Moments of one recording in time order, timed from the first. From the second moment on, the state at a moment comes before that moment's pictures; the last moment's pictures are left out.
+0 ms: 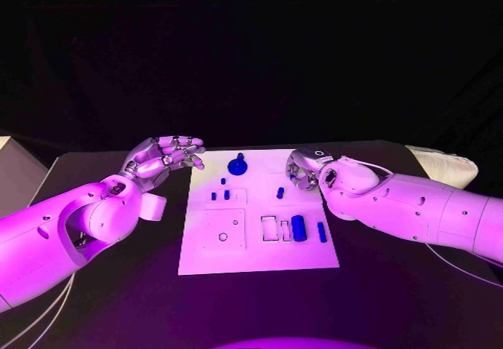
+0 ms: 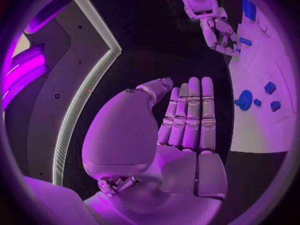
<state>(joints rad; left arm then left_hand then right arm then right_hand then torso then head) 0.90 -0.94 0.35 1.55 -0.21 -0.10 0.34 1.40 -0.19 0.51 0.07 0.22 0.95 0.18 0.23 0.34 1.13 0.12 0.17 0.07 1.00 0.06 0.67 0.30 0.17 0.89 0.16 0.58 0.63 1.22 -0.61 -0.14 1.22 -1.64 -0.37 -0.25 1.42 -0.21 0.65 0.05 0.22 1.09 0.13 0.22 0.37 1.22 0.08 0.11 0.08 1.46 -0.02 1.28 1.25 0.10 1.46 0.08 1.16 1.31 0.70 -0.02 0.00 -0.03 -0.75</state>
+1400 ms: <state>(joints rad) 0.90 -0.93 0.35 1.52 -0.21 -0.11 0.33 1.41 -0.20 0.51 0.07 0.22 0.95 0.18 0.23 0.34 1.13 0.12 0.17 0.07 1.01 0.07 0.67 0.31 0.17 0.89 0.16 0.58 0.63 1.22 -0.67 -0.13 1.54 -1.62 -0.52 -0.24 1.41 -0.20 0.67 0.04 0.20 1.09 0.13 0.23 0.38 1.22 0.08 0.10 0.08 1.46 -0.02 1.29 1.25 0.09 1.46 0.08 1.19 1.31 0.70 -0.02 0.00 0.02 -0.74</state>
